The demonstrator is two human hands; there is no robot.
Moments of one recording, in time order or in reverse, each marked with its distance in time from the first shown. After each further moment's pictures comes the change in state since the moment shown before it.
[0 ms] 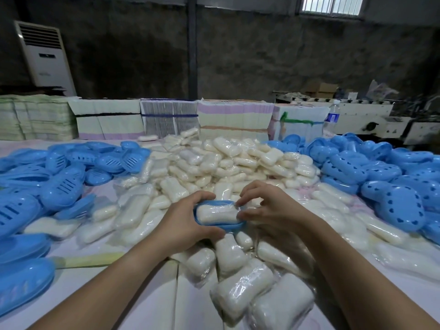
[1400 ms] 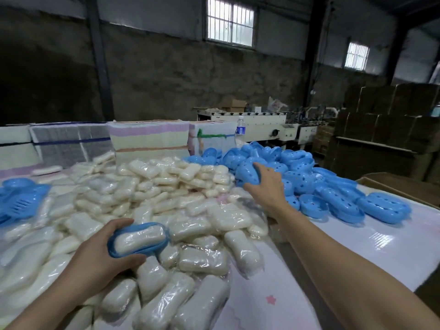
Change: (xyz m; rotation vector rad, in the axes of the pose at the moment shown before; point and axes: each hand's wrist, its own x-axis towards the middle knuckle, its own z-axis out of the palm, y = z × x) left_hand 0.008 -0.016 0.007 0.009 -0.024 0.127; right_hand -0.068 0.075 -0.117 -0.324 0.654 0.592
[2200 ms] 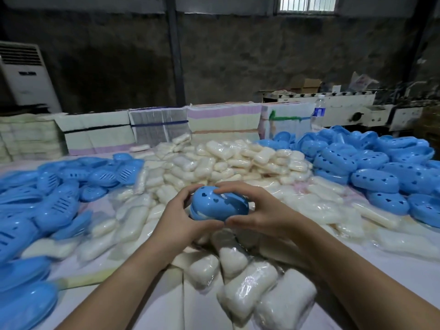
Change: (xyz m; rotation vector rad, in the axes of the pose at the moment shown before) left_hand -0.006 0.028 -0.015 -0.484 0.071 -0.154; right_hand -0.089 -0.128 0.072 0.566 -0.684 -0.727
